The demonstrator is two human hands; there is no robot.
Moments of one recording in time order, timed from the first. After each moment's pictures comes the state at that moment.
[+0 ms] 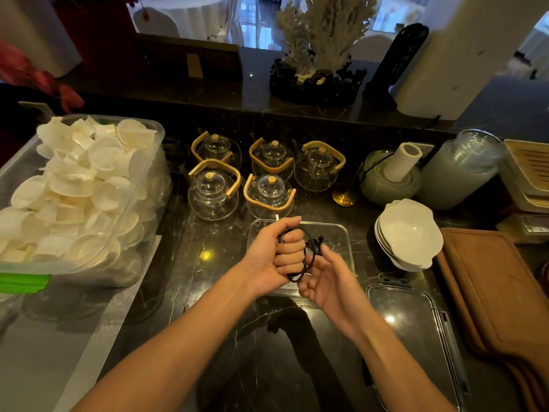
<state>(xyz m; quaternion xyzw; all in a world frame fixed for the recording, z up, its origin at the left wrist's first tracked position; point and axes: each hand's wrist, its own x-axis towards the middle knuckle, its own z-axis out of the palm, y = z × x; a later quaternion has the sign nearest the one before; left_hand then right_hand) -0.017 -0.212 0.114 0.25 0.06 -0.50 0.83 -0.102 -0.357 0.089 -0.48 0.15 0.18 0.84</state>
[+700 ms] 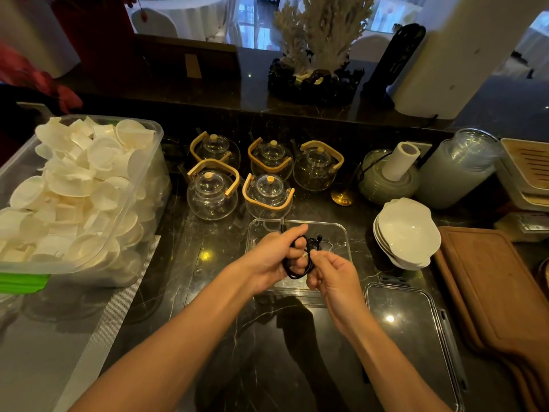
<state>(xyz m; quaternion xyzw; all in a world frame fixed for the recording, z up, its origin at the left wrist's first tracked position) -0.023 -0.220 0.122 0.53 0.07 -0.40 0.74 -0.100 -0.352 0.083 -0.62 0.18 0.01 0.77</state>
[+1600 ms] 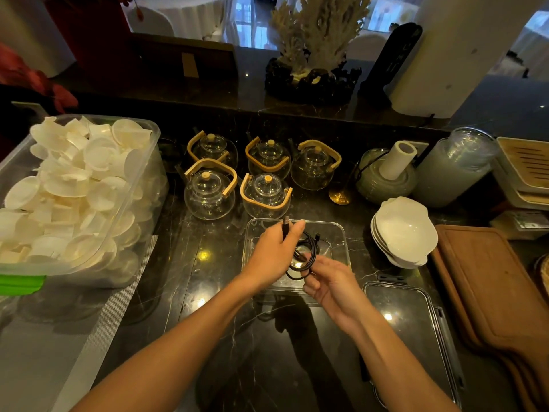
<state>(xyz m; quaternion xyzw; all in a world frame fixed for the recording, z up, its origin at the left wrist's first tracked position) -0.022 -0.221 0.098 0.80 -0.12 -0.13 0.58 -0.098 -0.362 0.079 -0.45 0.21 0.13 0.86</state>
